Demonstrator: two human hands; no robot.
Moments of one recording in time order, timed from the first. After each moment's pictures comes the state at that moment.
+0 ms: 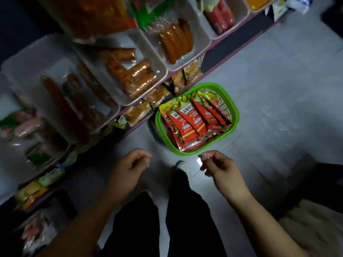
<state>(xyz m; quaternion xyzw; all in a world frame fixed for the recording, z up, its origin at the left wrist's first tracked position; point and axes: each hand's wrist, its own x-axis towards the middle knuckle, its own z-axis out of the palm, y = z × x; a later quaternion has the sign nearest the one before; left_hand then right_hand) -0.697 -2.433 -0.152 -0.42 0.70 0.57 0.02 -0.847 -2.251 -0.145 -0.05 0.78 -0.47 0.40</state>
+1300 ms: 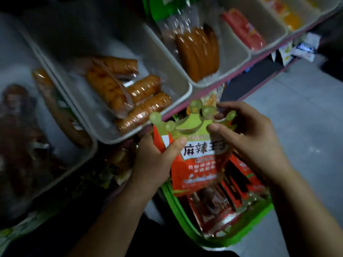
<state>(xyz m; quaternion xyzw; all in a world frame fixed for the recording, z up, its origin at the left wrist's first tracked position) -0.835 -2.535 -0.330 -0.32 0.65 0.63 -0.28 -0.974 -2.414 -0.301 -0.37 0.75 -0.53 0.12</state>
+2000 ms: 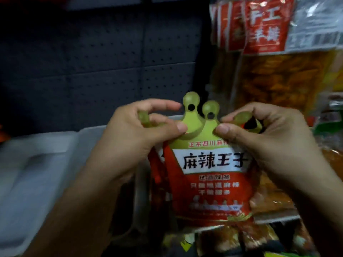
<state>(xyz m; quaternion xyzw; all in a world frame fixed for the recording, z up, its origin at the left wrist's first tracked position) -0.652 -2.641 -0.105 -0.31 0.69 0.46 -0.47 -0.842 -2.585 -0.123 -0.59 0.49 -0.61 0.20</state>
